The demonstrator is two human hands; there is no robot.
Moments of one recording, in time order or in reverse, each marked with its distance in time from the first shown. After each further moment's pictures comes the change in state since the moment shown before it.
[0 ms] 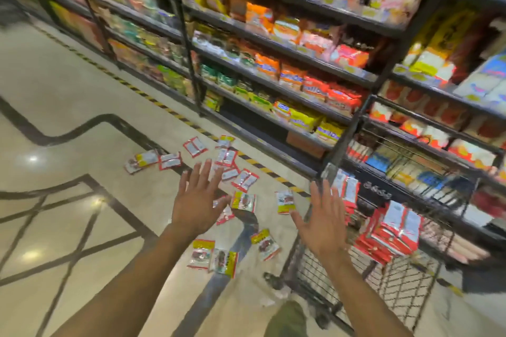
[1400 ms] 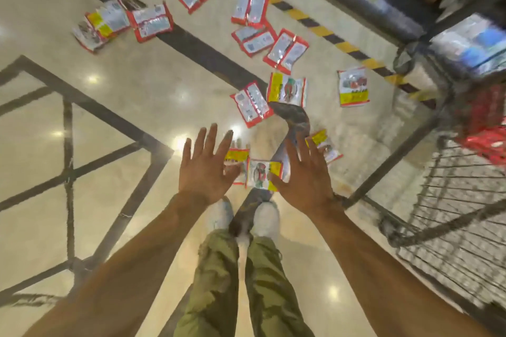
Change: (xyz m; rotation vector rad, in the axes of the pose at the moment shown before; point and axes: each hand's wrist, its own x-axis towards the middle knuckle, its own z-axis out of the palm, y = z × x) left_hand 0.095 -0.204 0.441 -0.076 -0.490 -0.016; right_hand 0.095 -0.130 0.509 0.052 -0.340 -0.137
